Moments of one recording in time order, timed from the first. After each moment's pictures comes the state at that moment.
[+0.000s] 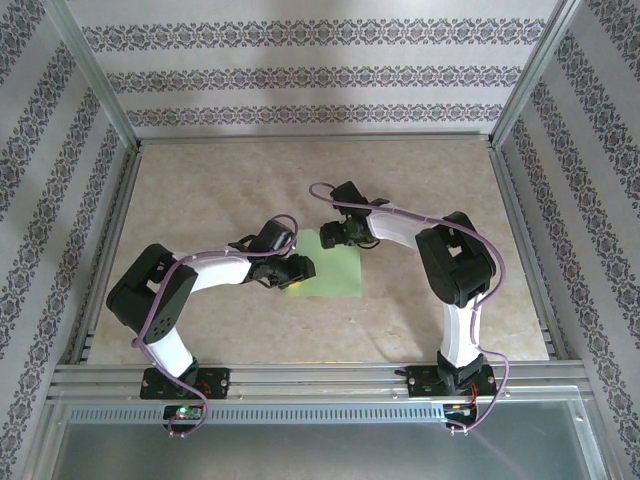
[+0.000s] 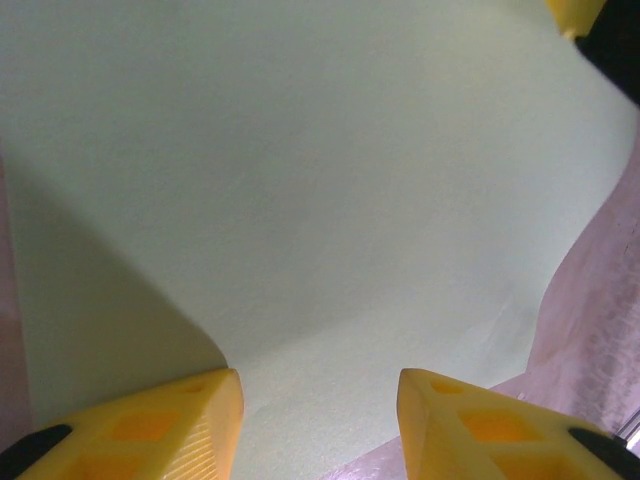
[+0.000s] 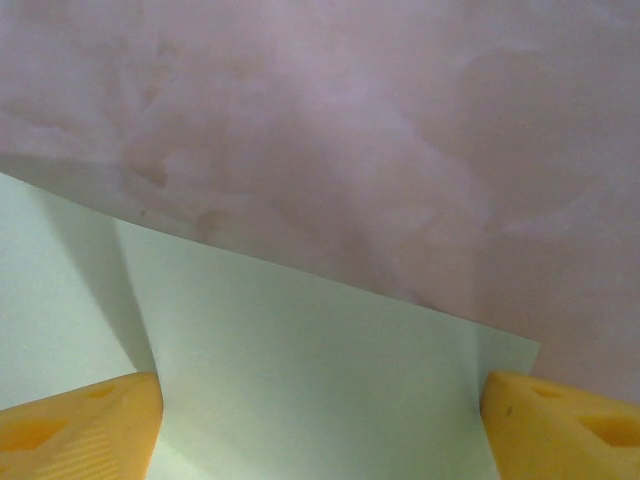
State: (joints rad) left arm -0.58 1.69 0.82 -0.13 0.37 -0.88; right arm 0.55 1.97 1.27 -0.47 -0.02 0.36
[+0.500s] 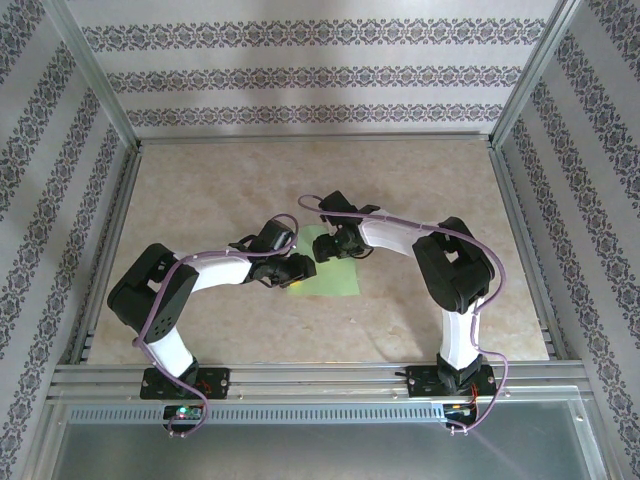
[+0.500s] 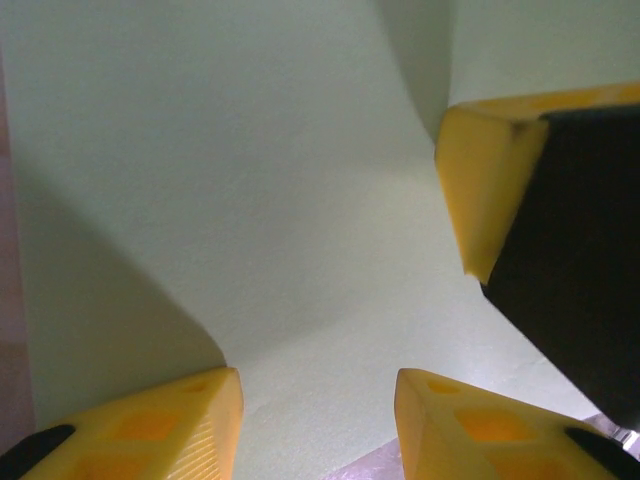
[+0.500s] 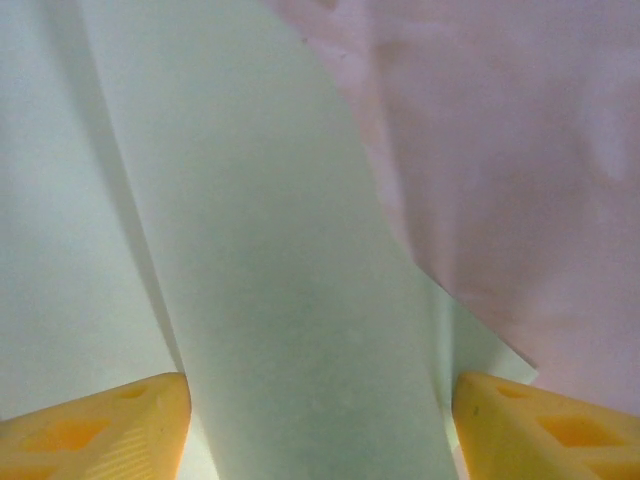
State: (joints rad) left arm -0.58 1.70 0.81 -0.10 0.37 -0.88; right arm 0.62 1.94 1.26 -0.54 -0.08 0.37
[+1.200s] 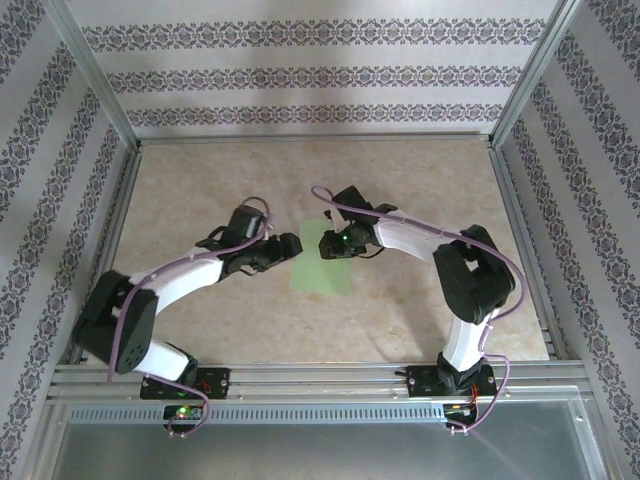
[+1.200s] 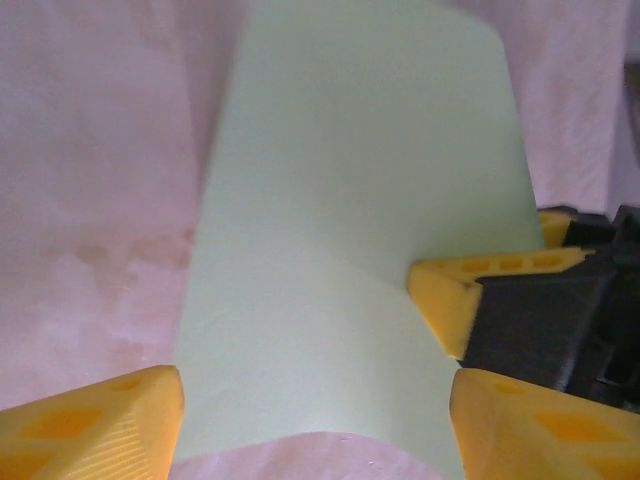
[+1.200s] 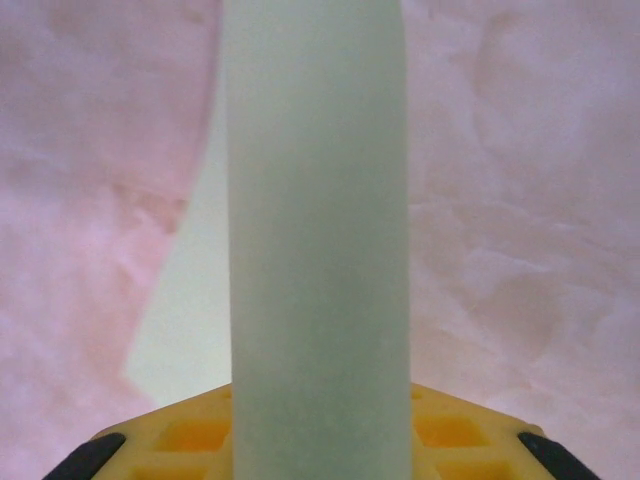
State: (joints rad) left arm -0.42 1.42 0.76 -0.13 0.39 -0.82; right arm 0.56 1.79 1.18 -0.51 -0.33 0.39
